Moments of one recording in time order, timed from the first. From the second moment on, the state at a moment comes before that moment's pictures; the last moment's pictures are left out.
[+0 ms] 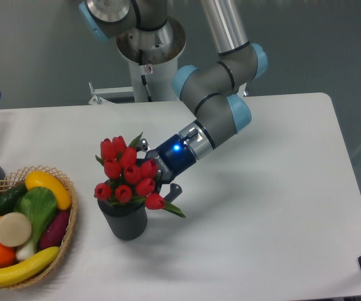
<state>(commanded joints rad) 2.61 -1.92 -1.97 -0.73 0.29 1.46</state>
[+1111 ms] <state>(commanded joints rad) 2.85 -1.48 -1.95 -0.76 1.13 1.46</state>
